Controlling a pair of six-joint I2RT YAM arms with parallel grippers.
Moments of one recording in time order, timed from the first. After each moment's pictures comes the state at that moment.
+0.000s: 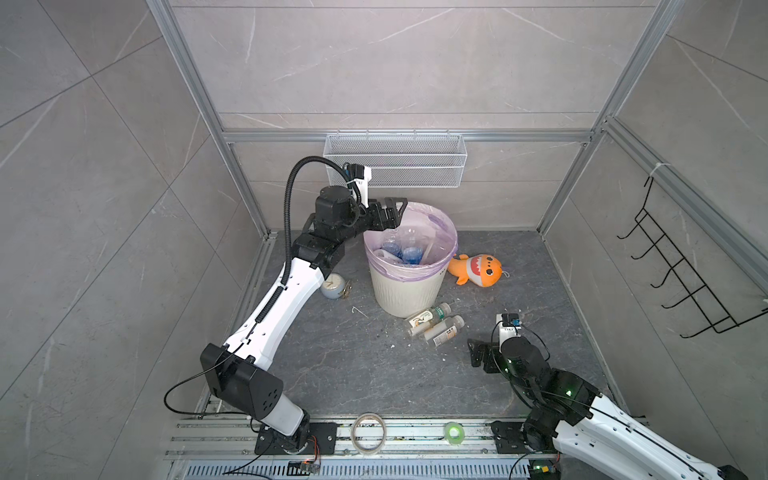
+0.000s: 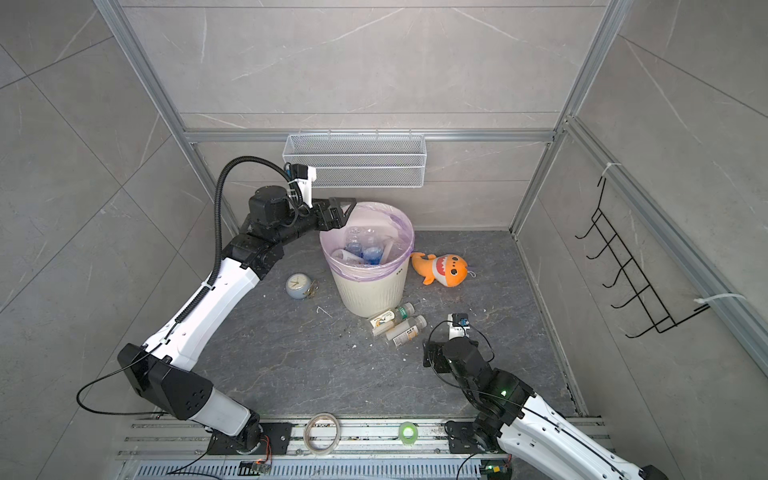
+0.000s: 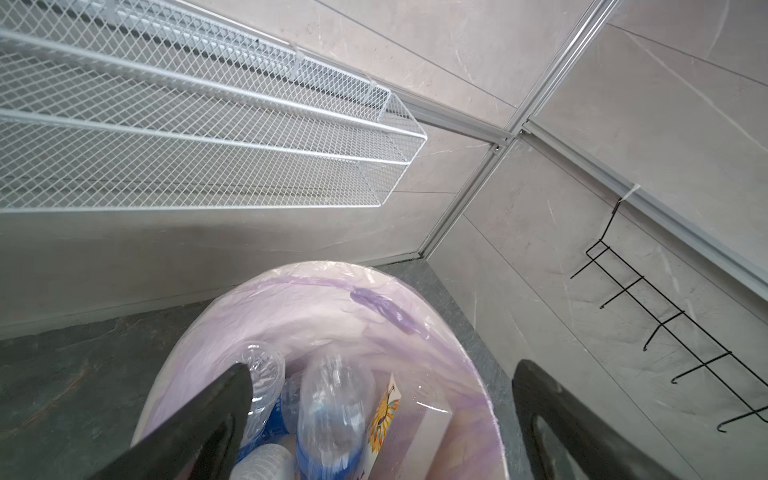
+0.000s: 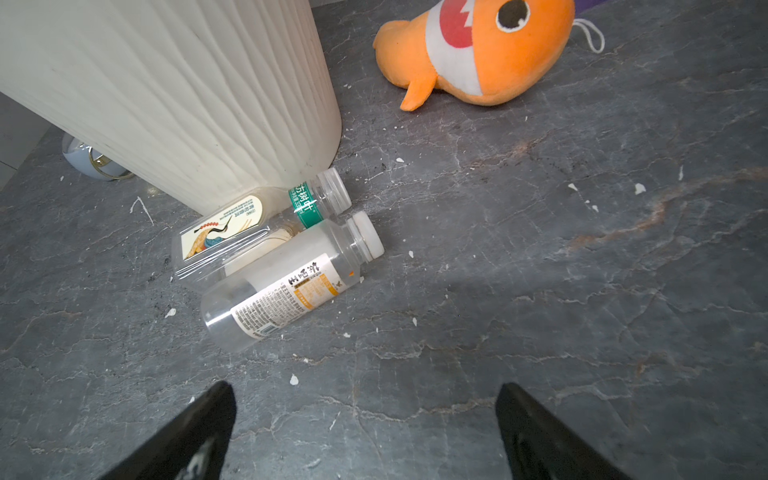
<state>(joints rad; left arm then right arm) -0.46 1.54 1.67 -0.28 0.26 -0.39 0.78 0.55 0.44 -0.57 0.39 0.58</state>
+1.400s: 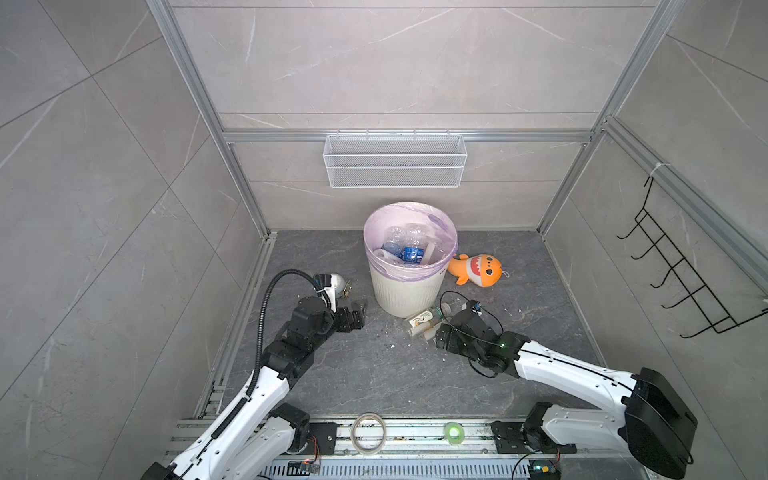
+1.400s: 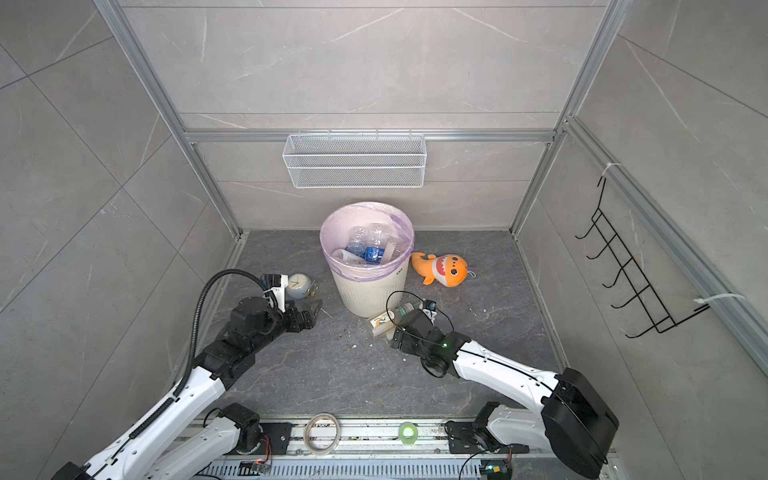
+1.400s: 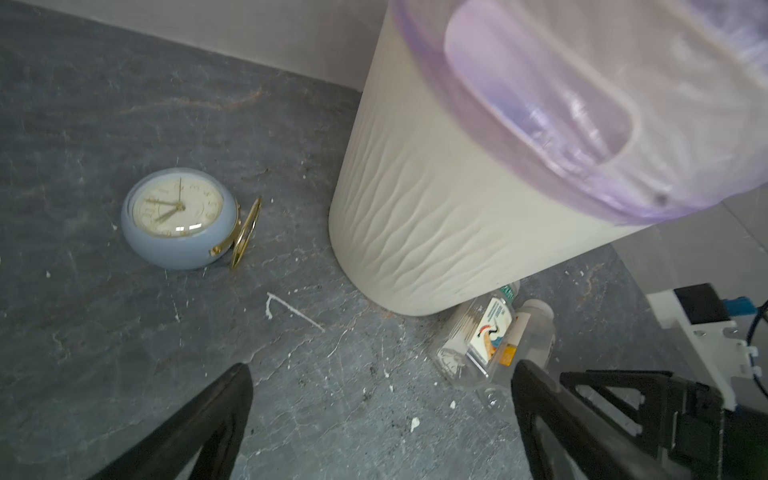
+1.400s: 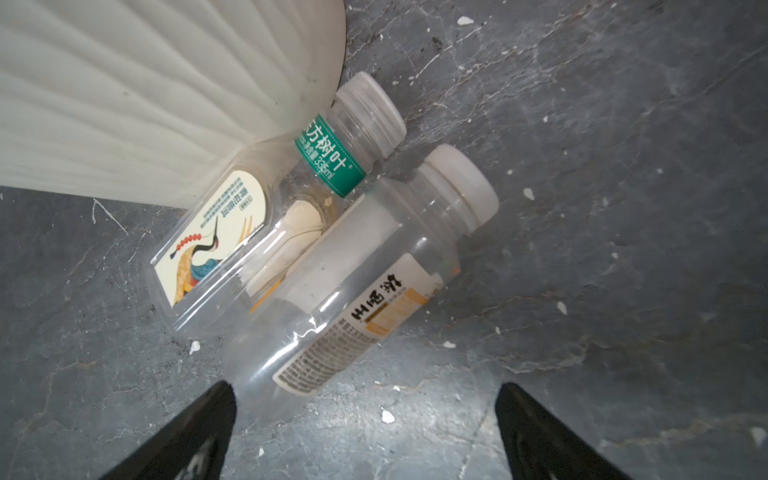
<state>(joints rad) -0.46 0.82 0.58 -0.24 0.04 -0.42 0.78 1.24 0.66 -0.38 0.22 0.94</state>
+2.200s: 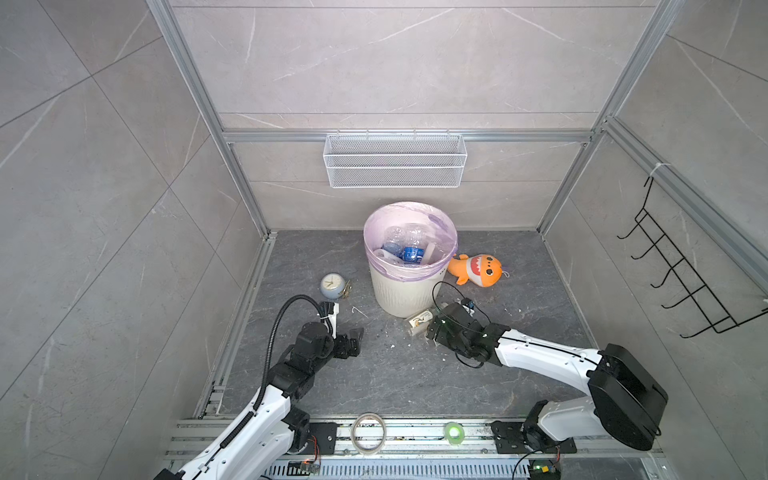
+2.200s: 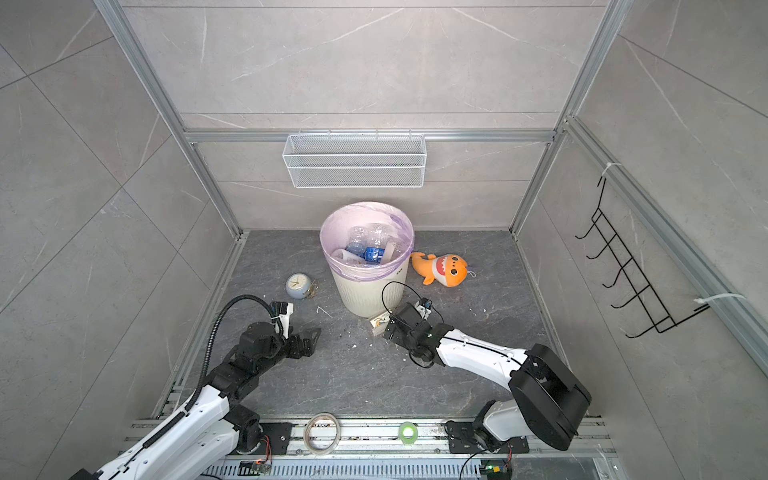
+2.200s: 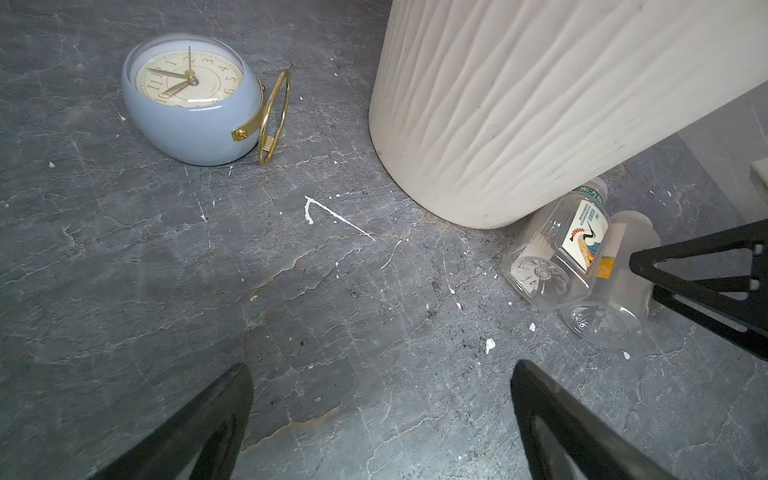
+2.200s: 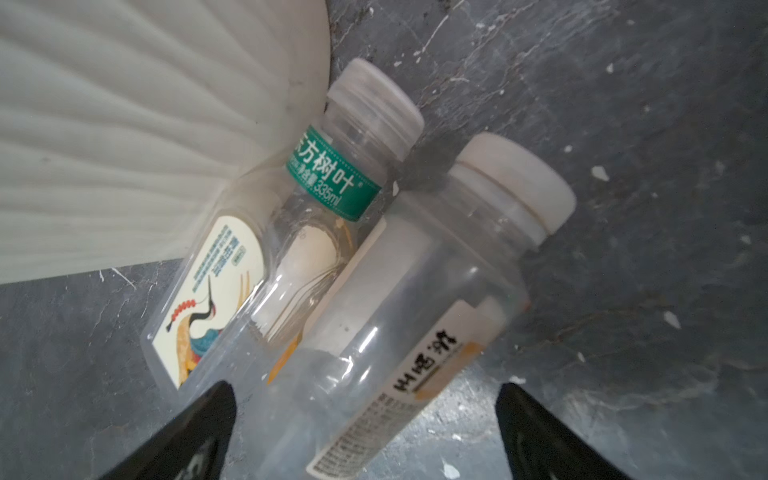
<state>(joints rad) -0.46 0.72 0.33 -0.17 0.03 -0.33 0.77 1.41 0.73 -0.31 0.20 1.10</state>
